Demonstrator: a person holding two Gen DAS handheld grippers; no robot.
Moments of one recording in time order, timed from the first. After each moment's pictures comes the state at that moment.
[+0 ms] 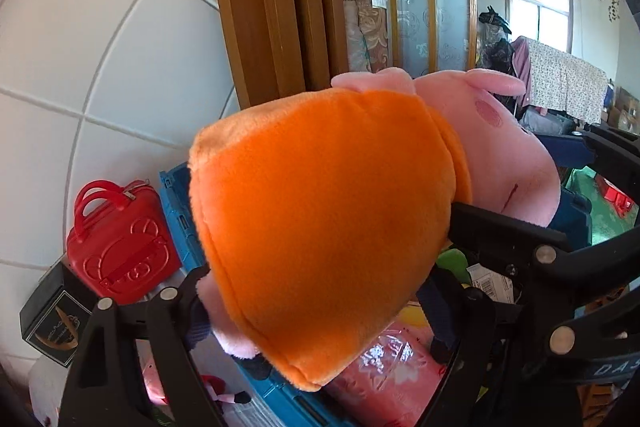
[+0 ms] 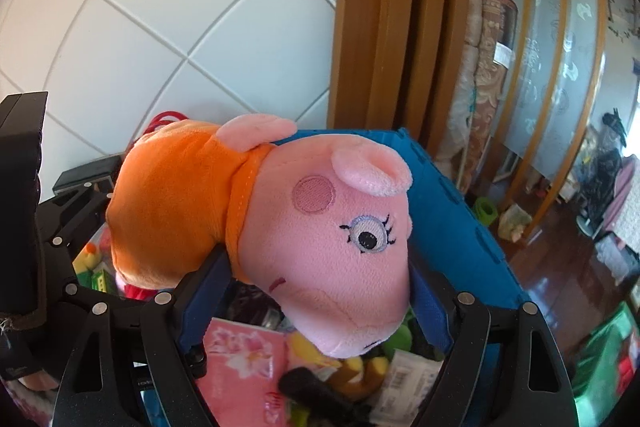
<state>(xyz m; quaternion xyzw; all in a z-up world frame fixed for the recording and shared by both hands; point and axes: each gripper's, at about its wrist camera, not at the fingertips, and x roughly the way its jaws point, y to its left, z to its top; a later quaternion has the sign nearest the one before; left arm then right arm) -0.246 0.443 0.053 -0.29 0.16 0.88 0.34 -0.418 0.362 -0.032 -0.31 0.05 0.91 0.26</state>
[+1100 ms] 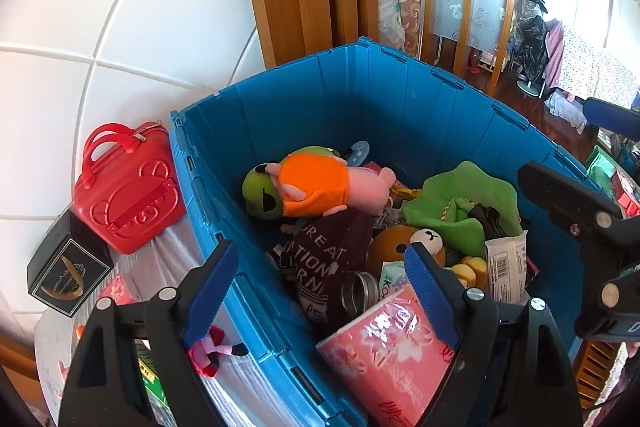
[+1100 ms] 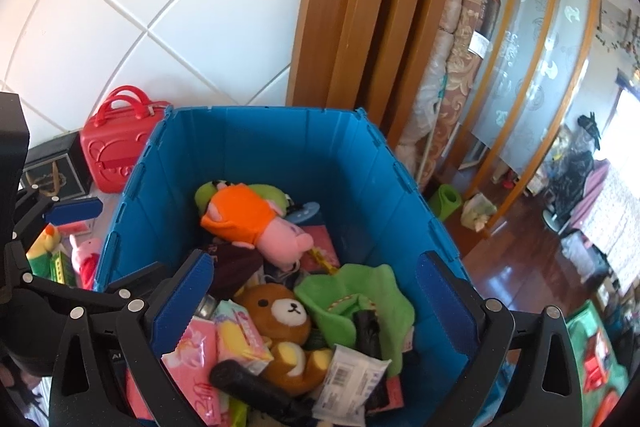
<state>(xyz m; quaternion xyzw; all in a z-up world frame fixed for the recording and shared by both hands) -0.260 0.440 0.026 -0.38 0.16 0.87 0.28 -0.414 0.398 -0.034 -0.36 0.02 0.88 0.31</state>
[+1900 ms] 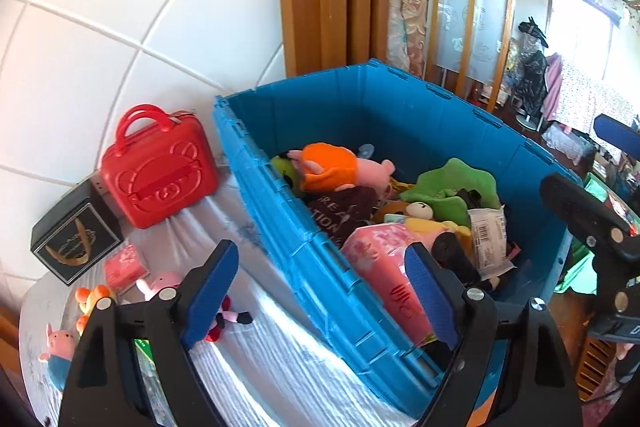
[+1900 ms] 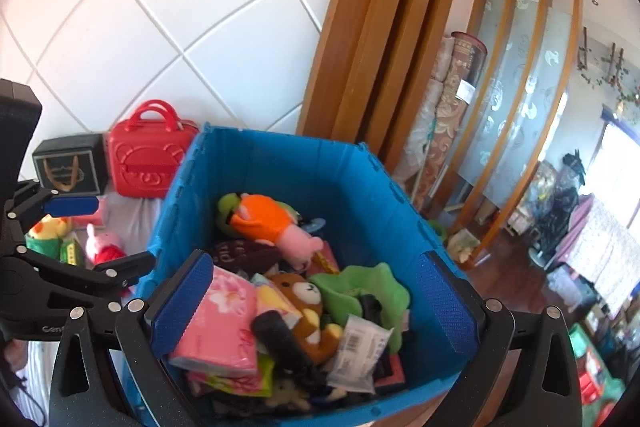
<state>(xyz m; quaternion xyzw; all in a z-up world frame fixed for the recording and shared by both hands) -0.185 0.347 0.029 -0.34 0.11 0.89 0.27 -0.348 0.290 -0.030 -0.29 -0.03 0.90 0.31</state>
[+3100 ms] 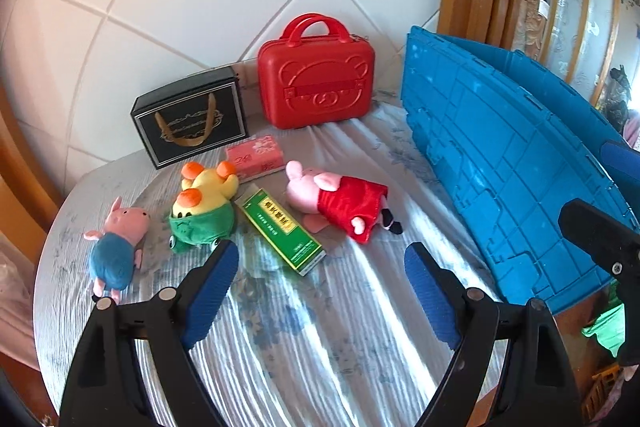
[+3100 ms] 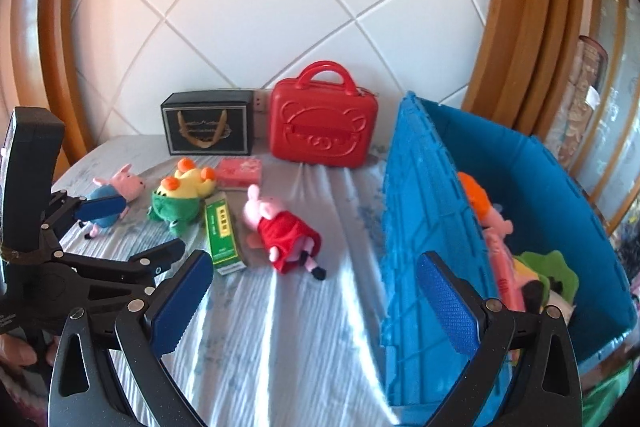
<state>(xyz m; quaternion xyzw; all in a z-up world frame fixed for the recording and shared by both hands) -0.172 0.089 -0.071 -0.39 0.04 0.91 0.10 -0.453 0.084 -0.106 -0.35 -0.02 0.93 0.12</state>
